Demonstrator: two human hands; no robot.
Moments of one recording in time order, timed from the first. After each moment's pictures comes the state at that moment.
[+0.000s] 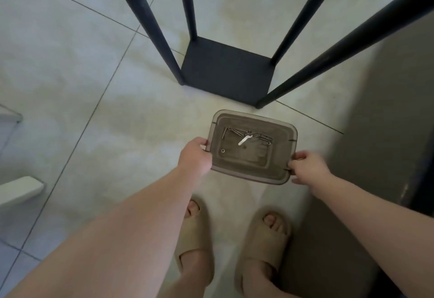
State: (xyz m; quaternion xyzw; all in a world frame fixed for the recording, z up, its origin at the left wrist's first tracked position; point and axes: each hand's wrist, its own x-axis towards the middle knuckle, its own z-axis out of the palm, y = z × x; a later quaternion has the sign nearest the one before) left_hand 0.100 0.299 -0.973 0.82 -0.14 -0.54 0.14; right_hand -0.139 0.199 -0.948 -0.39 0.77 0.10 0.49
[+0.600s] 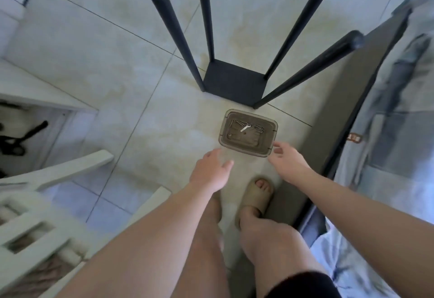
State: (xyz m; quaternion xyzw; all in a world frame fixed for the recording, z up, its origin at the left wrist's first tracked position) left_hand 0.061 0.355 -0.697 0.80 -0.27 -0.53 0.01; right_hand -0.118 0.235 -0.690 -0.55 0.64 0.17 0.51
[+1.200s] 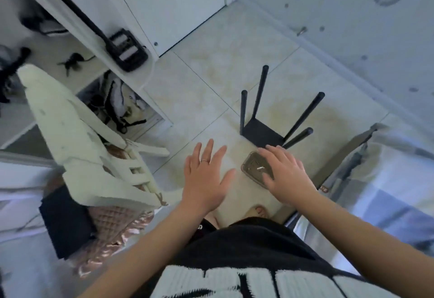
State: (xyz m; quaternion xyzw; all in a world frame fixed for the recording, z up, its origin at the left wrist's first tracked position) left_hand 0.026 0.459 -0.288 0.90 -0.35 -0.21 0.13; right_hand -0.106 0.280 -0.296 -0.91 0.26 0.15 0.27
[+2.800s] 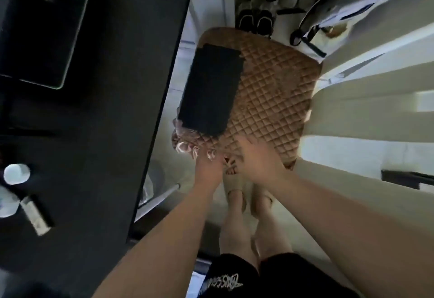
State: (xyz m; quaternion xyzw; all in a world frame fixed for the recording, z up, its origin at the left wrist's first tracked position) left_hand 0.116 0.940 -0.511 0.69 0.48 -0.17 0.51; right_hand 0.185 0.815 -0.471 -0.89 -0.17 0.40 0.16
